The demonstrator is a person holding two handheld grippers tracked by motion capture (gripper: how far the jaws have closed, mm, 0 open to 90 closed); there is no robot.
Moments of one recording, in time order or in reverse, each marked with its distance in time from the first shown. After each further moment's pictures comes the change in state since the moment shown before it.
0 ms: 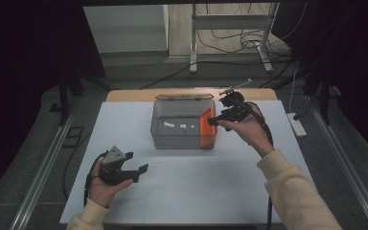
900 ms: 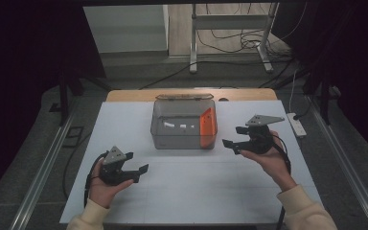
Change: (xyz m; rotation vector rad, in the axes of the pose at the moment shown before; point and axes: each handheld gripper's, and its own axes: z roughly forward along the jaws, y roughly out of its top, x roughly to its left) left arm -0.002 0.000 0.000 0.002 0.002 0.001; right arm -0.013 -0.104 -0.021 -0.285 0.068 -0.097
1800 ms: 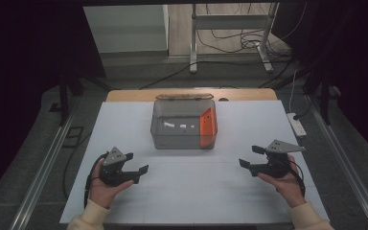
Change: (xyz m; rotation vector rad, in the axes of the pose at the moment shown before) left arm 0.000 -0.002 0.002 0.002 0.002 0.003; right arm -0.019 -0.088 -0.022 -0.075 -0.012 0.031
